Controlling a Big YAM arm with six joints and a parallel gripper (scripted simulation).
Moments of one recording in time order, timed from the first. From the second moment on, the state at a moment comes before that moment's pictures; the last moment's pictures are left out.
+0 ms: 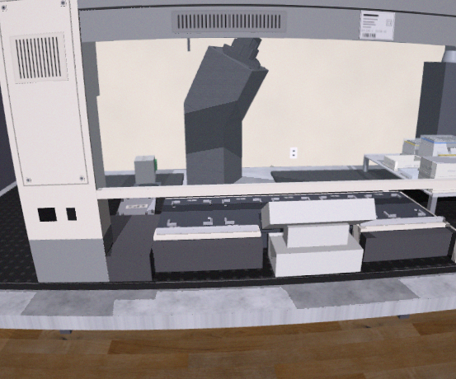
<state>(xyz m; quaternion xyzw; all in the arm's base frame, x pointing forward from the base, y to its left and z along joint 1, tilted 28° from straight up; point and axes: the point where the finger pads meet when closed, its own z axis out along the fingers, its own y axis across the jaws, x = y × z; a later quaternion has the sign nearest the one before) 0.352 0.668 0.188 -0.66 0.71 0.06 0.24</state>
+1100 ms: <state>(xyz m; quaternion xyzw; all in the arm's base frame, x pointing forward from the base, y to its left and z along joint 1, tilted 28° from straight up) 0.349 0.661 0.199 -0.66 0.71 0.06 0.23</state>
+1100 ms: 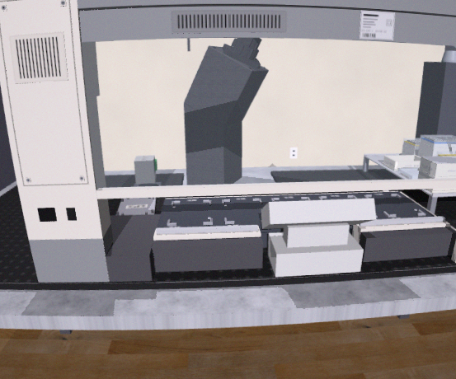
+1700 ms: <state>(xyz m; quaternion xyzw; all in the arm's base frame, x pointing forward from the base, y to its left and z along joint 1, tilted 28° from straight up) 0.335 0.641 0.248 -0.66 0.71 0.06 0.24</state>
